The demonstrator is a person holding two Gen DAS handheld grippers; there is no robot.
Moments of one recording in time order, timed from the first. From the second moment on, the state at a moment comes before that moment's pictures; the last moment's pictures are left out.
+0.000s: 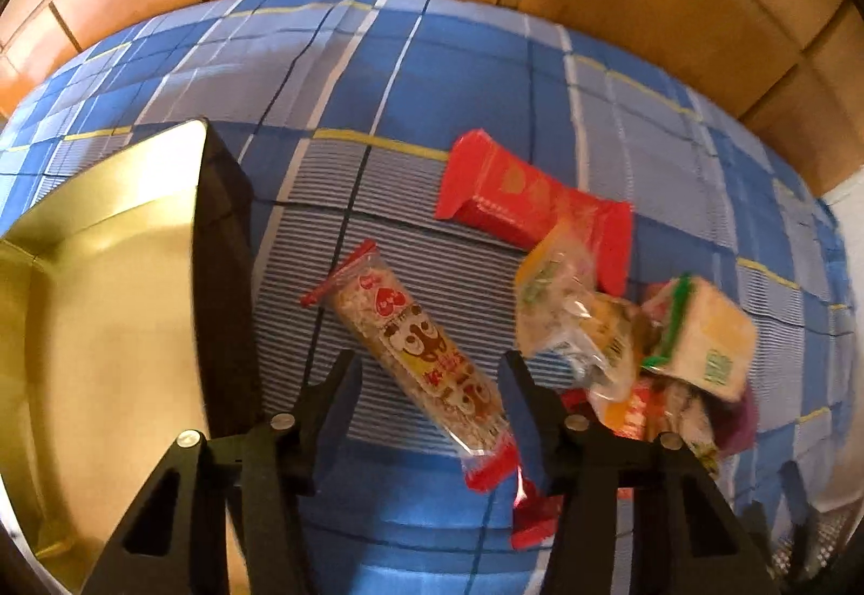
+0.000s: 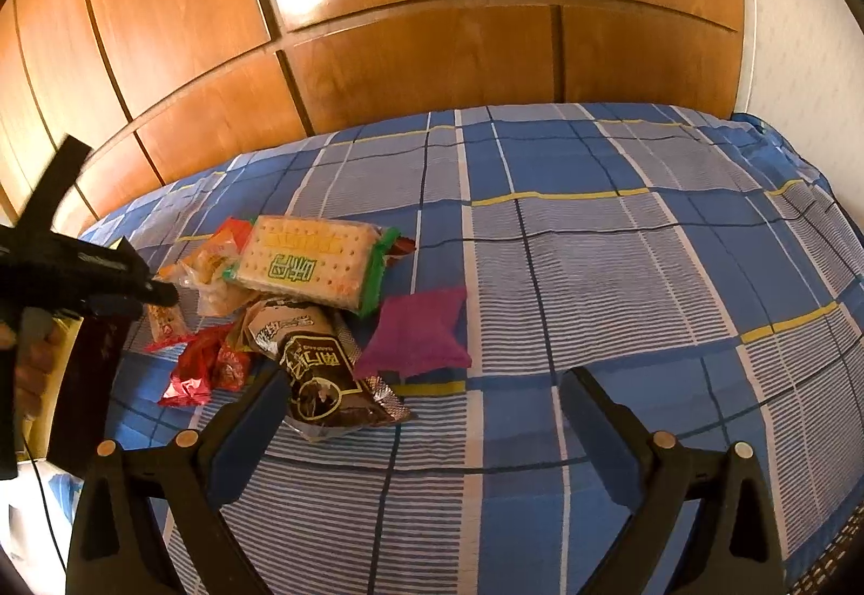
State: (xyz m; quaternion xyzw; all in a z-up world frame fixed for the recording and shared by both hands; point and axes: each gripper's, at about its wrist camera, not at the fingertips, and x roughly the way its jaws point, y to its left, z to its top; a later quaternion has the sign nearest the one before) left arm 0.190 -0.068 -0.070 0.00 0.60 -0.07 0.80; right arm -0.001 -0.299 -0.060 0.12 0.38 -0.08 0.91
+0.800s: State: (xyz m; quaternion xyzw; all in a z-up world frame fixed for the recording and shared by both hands) left arm 0.093 -0.065 -0.043 0.02 0.49 -0.18 0.86; right arm 0.036 -0.247 -0.060 0.00 0.45 0.11 0.89
